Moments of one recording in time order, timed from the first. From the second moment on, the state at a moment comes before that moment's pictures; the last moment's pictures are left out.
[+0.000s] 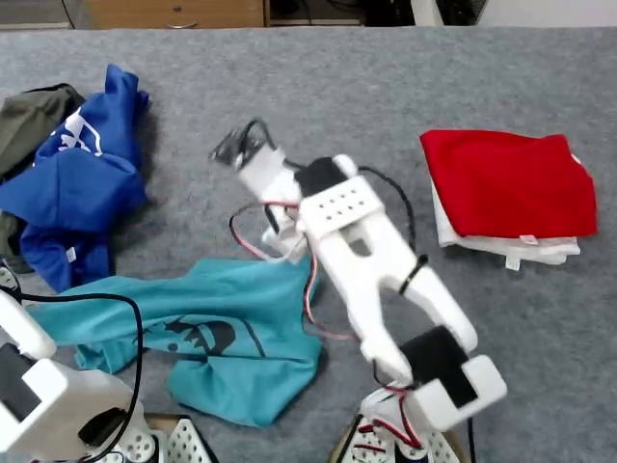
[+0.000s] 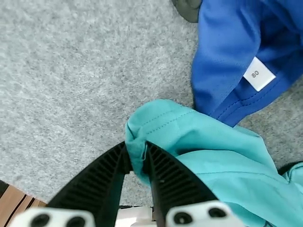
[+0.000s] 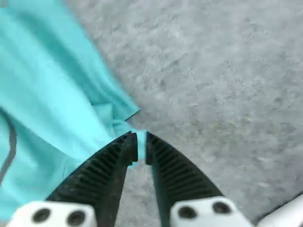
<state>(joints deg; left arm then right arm) -54.0 -1.1 9.3 91.0 -11.8 -30.6 2.0 12.2 75.0 14.8</state>
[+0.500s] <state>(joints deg) -52.7 -1.1 9.3 91.0 -11.8 -33.8 21.1 2.8 83.2 10.0</state>
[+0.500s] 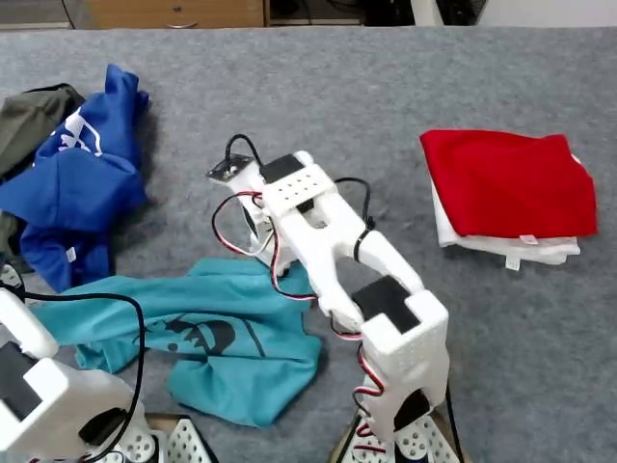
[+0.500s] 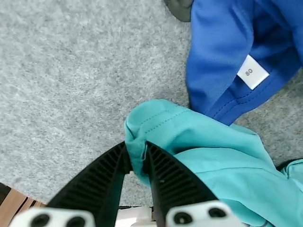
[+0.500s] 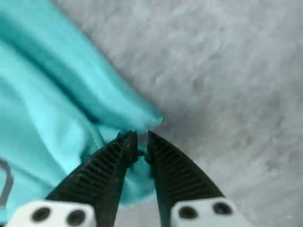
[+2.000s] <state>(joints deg) -52.7 -1.1 9.3 90.0 -11.8 -31.8 15.3 10.5 72.9 11.6</state>
